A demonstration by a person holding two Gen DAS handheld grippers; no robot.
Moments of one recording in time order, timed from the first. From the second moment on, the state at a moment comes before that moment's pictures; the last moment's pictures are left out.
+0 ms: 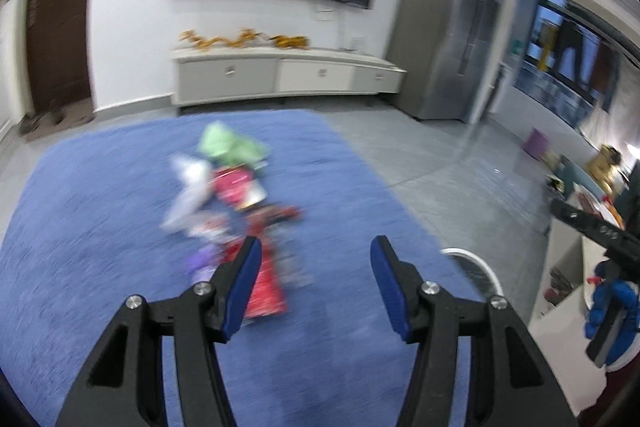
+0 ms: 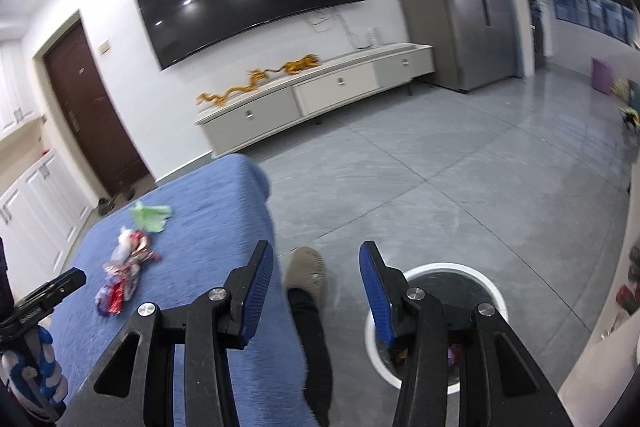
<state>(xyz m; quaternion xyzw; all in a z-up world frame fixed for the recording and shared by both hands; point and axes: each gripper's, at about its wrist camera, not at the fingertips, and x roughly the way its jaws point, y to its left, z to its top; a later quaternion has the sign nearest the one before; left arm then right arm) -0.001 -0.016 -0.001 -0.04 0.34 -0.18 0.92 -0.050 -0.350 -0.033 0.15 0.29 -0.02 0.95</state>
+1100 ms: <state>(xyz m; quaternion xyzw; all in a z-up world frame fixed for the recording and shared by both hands) 0.053 0.002 -0.071 -0.02 0.42 -0.20 0.88 0.053 -0.207 -0.070 0.10 0.37 0.18 0.91</state>
